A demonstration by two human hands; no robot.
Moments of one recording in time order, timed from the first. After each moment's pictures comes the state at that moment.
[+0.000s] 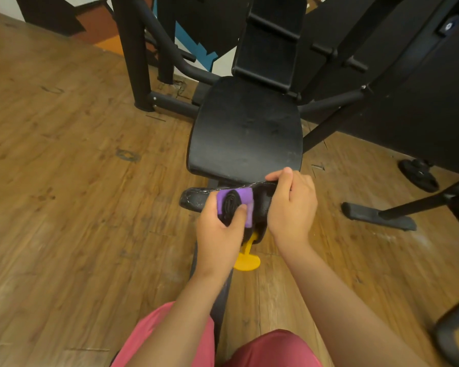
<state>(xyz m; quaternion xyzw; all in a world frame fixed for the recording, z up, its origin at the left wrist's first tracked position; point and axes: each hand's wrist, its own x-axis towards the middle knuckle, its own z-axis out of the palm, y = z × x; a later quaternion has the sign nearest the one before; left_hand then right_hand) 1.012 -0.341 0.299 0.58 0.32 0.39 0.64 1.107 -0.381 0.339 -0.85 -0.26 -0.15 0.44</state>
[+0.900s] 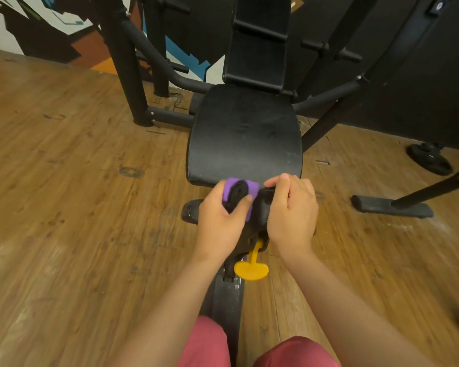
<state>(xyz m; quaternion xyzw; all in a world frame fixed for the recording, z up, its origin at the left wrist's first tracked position) 1.029 -0.303 0.315 0.67 0.26 0.33 0.61 1.106 -0.380 0.341 -0.84 -0.27 -0.16 0.44</state>
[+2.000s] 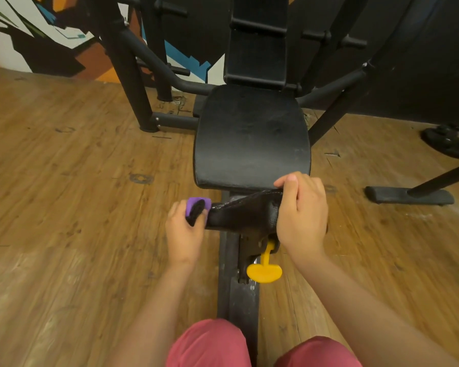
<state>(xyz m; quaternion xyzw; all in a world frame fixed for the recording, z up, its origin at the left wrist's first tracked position) 1.010 -0.244 0.237 0.73 0.38 0.36 0.44 1.106 -0.381 0.339 -0.84 -0.27 -0.15 0.45</state>
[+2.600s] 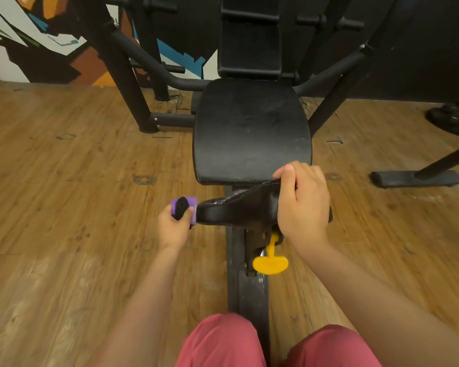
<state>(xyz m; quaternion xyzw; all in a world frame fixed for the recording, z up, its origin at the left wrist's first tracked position) 1.008 -0.208 0.215 0.64 0.45 0.29 0.55 1.105 -0.381 0.340 -0.84 -0.27 -0.15 0.44</state>
